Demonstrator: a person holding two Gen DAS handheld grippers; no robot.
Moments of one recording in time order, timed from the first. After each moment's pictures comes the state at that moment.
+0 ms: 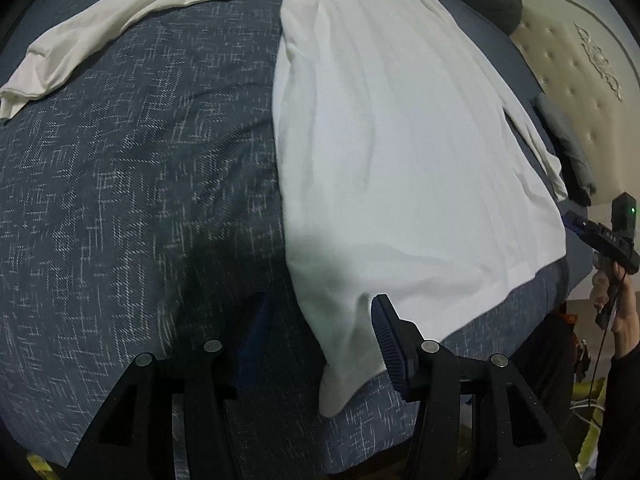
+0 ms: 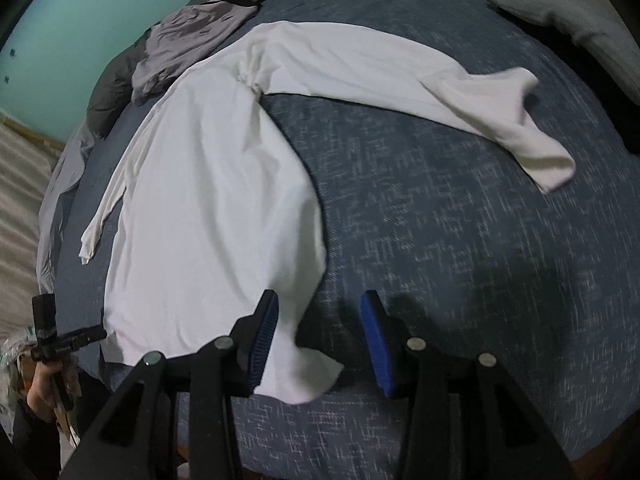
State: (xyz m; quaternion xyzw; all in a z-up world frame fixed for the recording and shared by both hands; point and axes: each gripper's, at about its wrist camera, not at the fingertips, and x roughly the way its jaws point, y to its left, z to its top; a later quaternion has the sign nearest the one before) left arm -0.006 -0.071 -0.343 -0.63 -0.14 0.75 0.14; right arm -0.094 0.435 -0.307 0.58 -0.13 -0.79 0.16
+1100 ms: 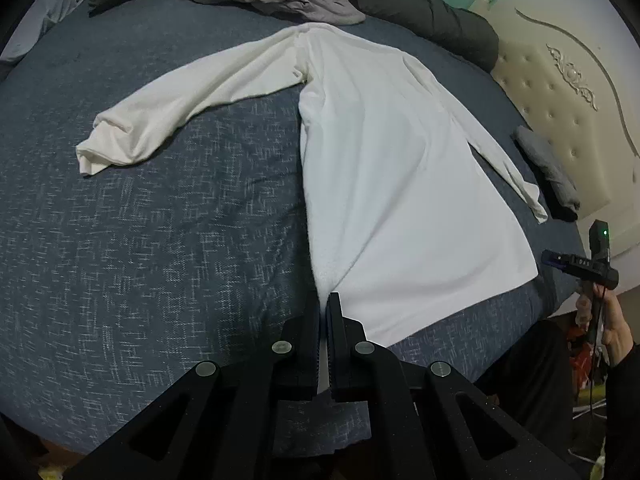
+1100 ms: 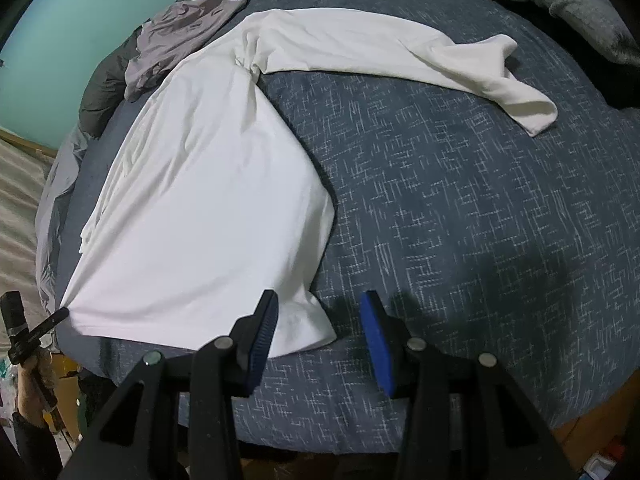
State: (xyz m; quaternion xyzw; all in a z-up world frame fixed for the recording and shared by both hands) left arm 0.010 -0.131 -0.260 -0.55 -0.12 0.82 0.12; right arm -0.060 0.423 -0.303 0.60 -0.14 -0.78 0.14
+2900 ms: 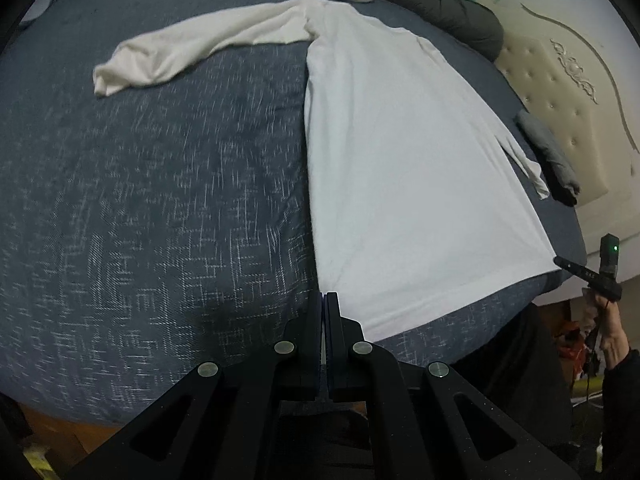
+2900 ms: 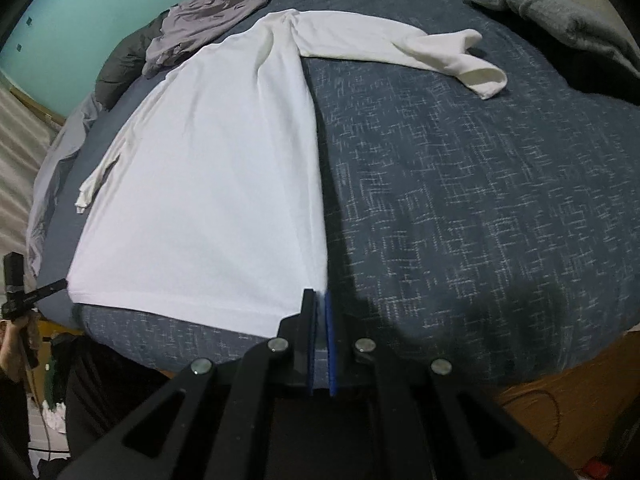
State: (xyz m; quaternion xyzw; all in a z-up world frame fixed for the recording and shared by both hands) left arm 0.074 -0.144 -0.300 -0.57 -0.15 0.80 0.13; right arm 0.015 0.461 -0.307 0.57 -0.09 -0.80 0.17
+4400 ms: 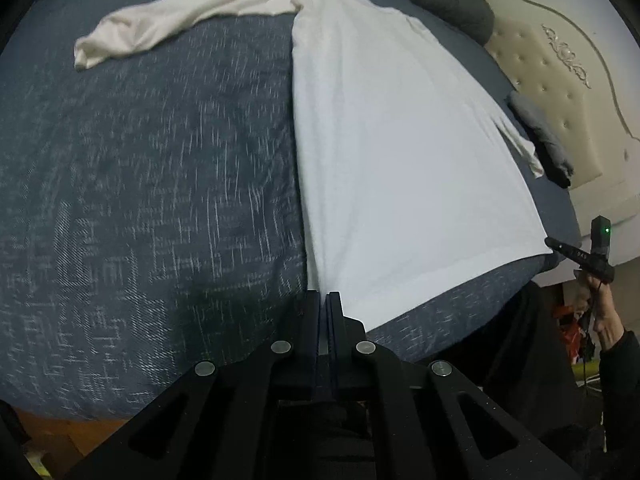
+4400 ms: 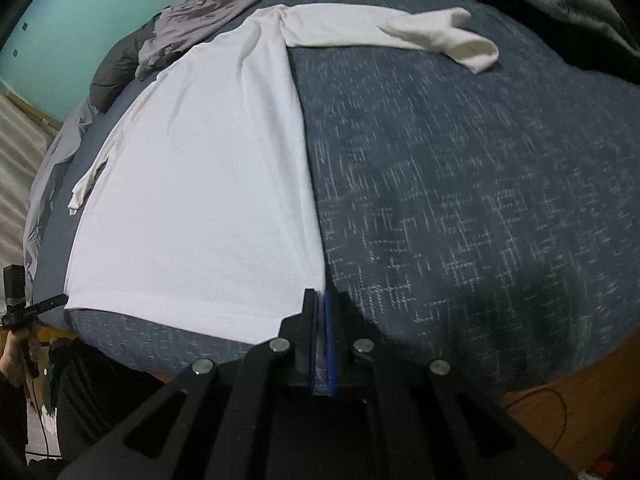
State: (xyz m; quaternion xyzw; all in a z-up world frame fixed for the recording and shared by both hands) left arm 0.091 -0.128 -0.325 -0.59 -0.14 0.78 0.15; right arm 0.015 0.467 -0.335 0.57 -0.10 -0.80 0.15
